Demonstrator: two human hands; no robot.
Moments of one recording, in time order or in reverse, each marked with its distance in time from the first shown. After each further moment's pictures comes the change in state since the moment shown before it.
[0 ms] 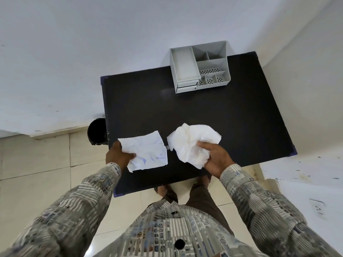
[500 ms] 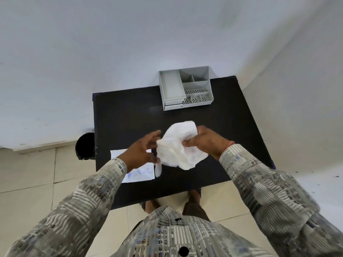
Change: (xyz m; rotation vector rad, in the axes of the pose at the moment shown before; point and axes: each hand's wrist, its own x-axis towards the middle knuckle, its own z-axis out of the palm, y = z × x) left_hand -0.064 0.131 0.006 -0.141 -0.615 0.512; right_hand -0.053 -0.119 0.049 -1.107 -0.151 -0.240
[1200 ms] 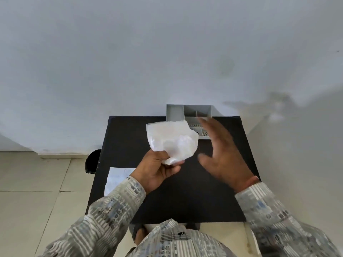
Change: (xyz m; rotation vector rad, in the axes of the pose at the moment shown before) left_hand -0.015 0.137 0.088 -1.040 0.226 0.008; right_hand -0.080 -0.017 -0.090 -0.511 0.389 -0.713
